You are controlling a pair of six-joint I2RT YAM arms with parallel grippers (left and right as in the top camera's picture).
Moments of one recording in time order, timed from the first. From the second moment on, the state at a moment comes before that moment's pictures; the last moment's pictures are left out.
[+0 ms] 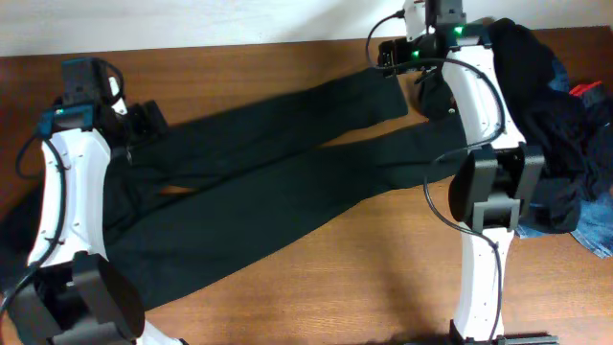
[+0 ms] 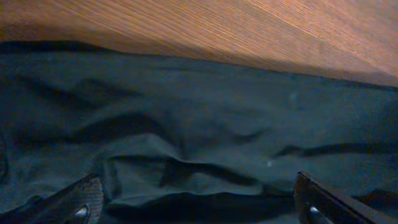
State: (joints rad) left arm 0.17 1.78 1.60 -0.93 0.03 -0.25; right arm 0.03 2.43 2.33 -0.87 -0.18 -0.12
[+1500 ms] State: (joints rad) left arm 0.14 1.78 1.60 -0.93 0.03 -0.25; right arm 0.03 2.61 2.77 -1.17 -0.21 -0.07
